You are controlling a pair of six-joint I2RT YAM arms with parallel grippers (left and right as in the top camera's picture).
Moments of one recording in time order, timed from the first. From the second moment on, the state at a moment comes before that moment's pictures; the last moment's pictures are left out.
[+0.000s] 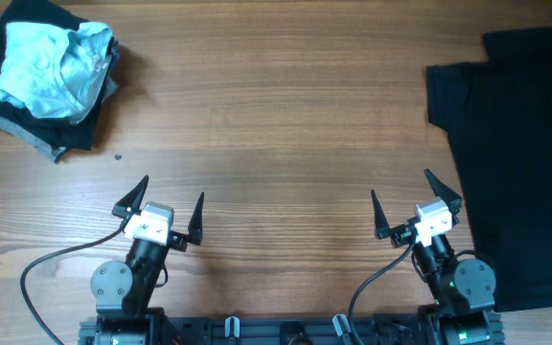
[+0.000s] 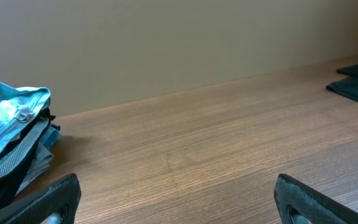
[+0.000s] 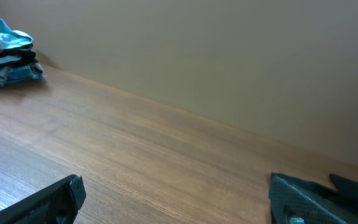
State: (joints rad) left arm 0.00 0.01 0.01 -0.04 0.28 0.10; right arm 0.15 0.01 0.01 0.02 -0.17 -0.20
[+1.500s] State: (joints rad) left arm 0.00 1.34 1.34 -0.89 0.44 -0.18; right arm -0.17 1.92 1.53 -0.65 0.01 0.31
